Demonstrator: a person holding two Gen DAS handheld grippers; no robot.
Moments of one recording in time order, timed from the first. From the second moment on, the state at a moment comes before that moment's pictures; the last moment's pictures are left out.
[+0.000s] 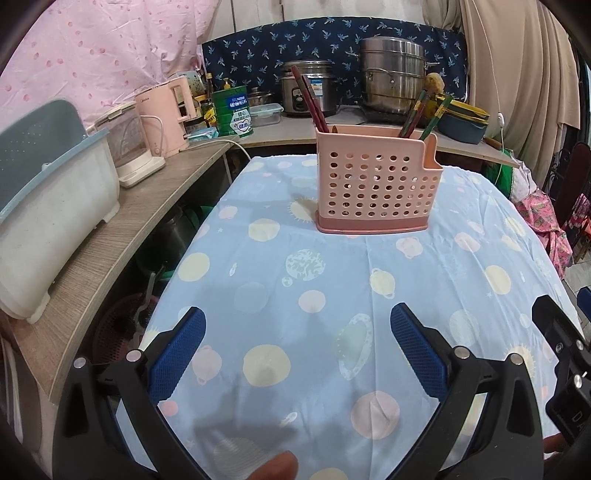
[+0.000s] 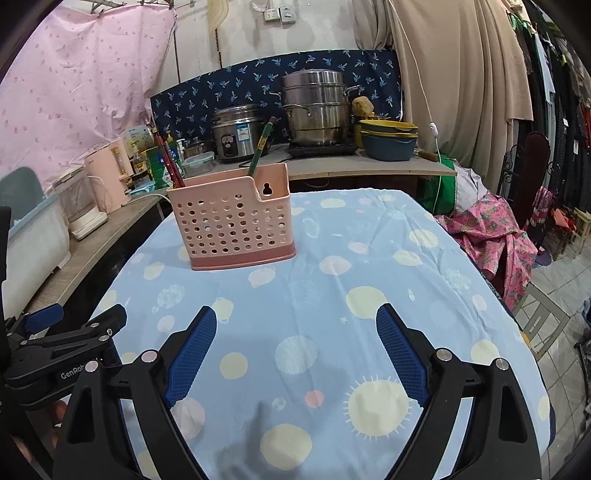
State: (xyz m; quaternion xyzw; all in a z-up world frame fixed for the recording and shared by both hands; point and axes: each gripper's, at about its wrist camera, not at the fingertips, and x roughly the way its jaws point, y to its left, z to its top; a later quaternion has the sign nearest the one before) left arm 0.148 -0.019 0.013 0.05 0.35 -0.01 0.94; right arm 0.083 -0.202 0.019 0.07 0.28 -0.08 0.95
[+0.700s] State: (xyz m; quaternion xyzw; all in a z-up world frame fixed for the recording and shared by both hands) left arm 0.144 -0.023 0.007 0.06 0.35 -0.02 0.93; right arm 0.082 -0.194 0.013 0.07 0.28 -0.08 0.95
